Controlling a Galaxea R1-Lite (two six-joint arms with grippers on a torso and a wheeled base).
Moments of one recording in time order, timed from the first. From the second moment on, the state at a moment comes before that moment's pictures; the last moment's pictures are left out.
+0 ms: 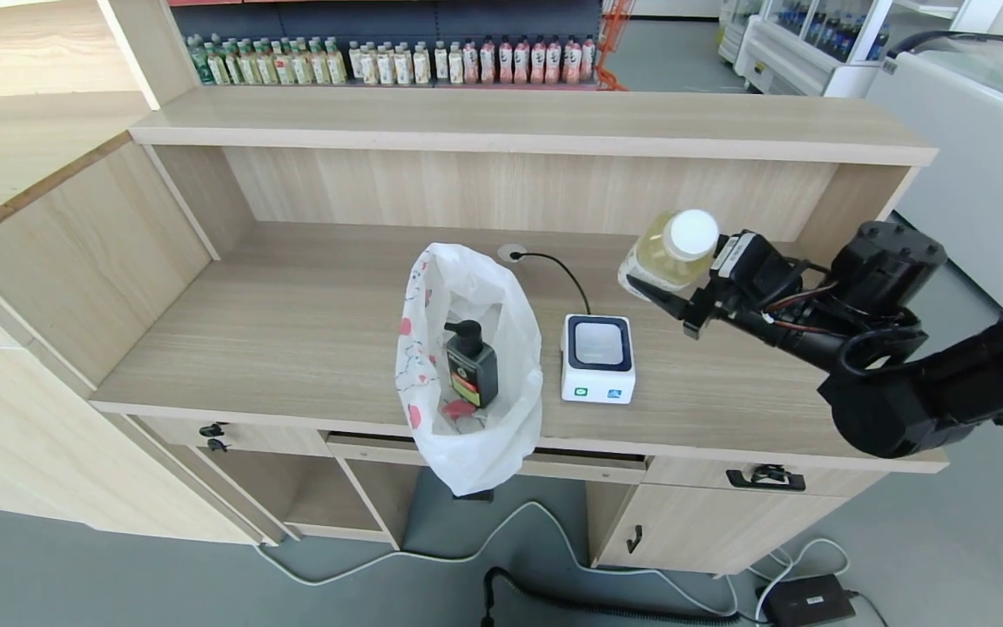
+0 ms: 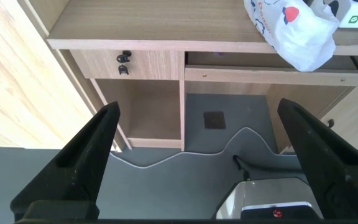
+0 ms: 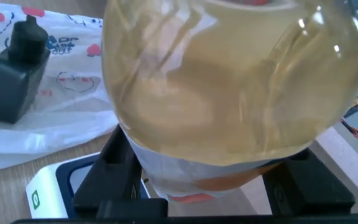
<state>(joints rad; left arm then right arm) -0.01 0.00 0.00 0.04 -0.04 0.04 0.23 2.02 -0.98 -1.33 0.62 -0.77</state>
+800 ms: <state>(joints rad) -0.01 0.00 0.00 0.04 -0.04 0.03 0.23 2.15 -1.01 -1.41 0.63 -0.77</state>
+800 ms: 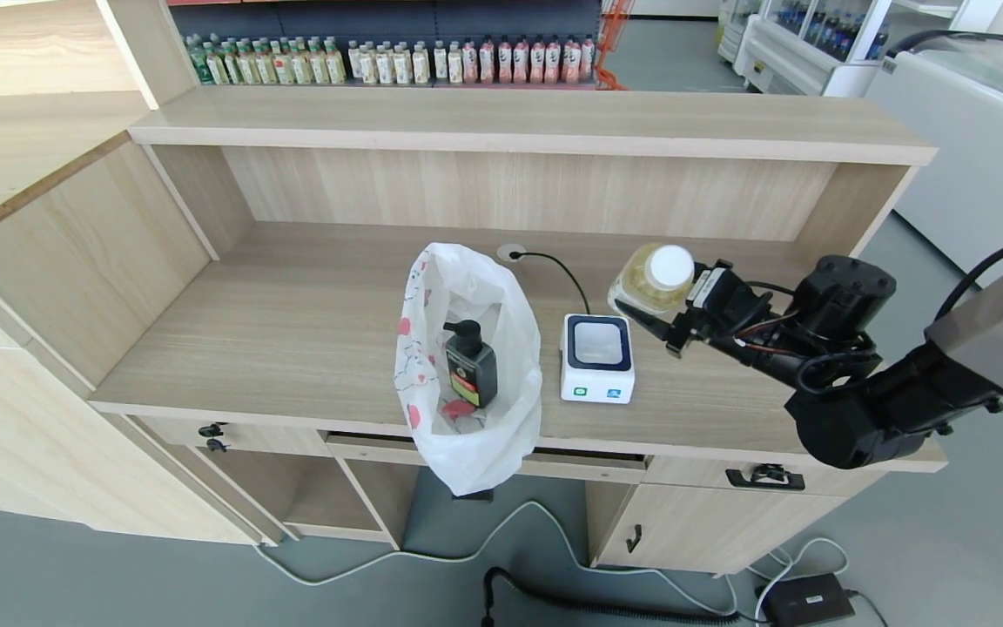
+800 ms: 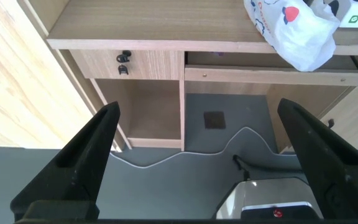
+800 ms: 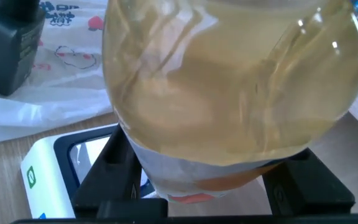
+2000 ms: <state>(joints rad) -0.01 0.00 0.00 0.04 -0.04 0.03 0.26 2.24 -1.08 -1.41 0.63 -0.77</state>
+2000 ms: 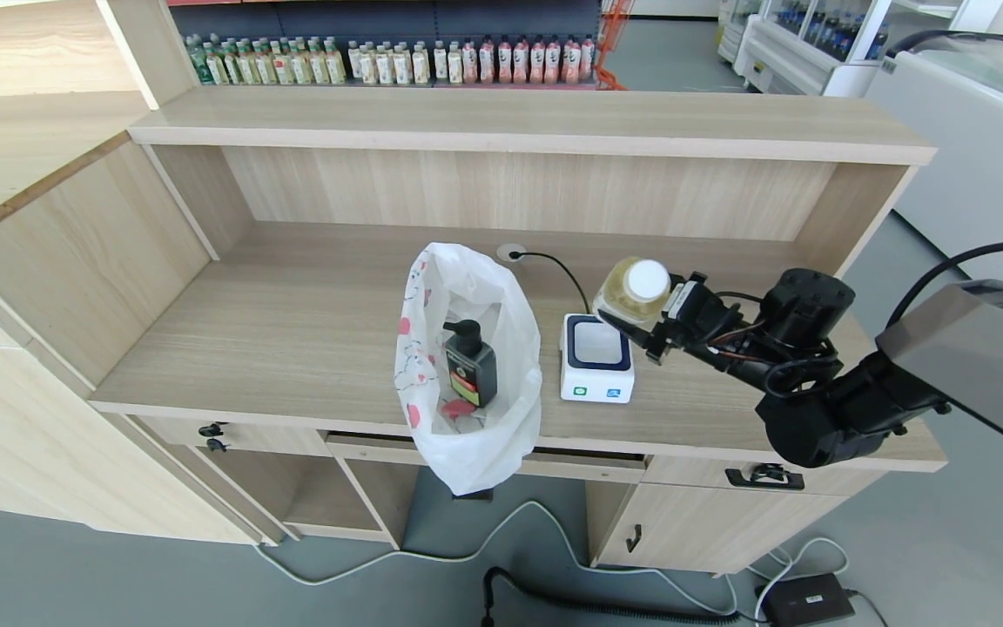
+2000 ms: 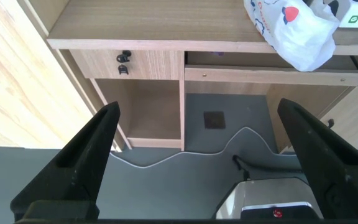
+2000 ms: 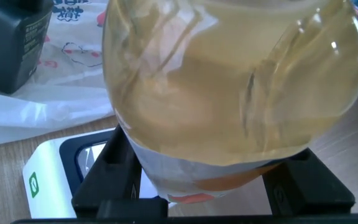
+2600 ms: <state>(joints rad) -0.01 0.00 0.00 0.04 -0.04 0.03 0.27 2.27 -1.12 -1.41 0.63 -0.77</state>
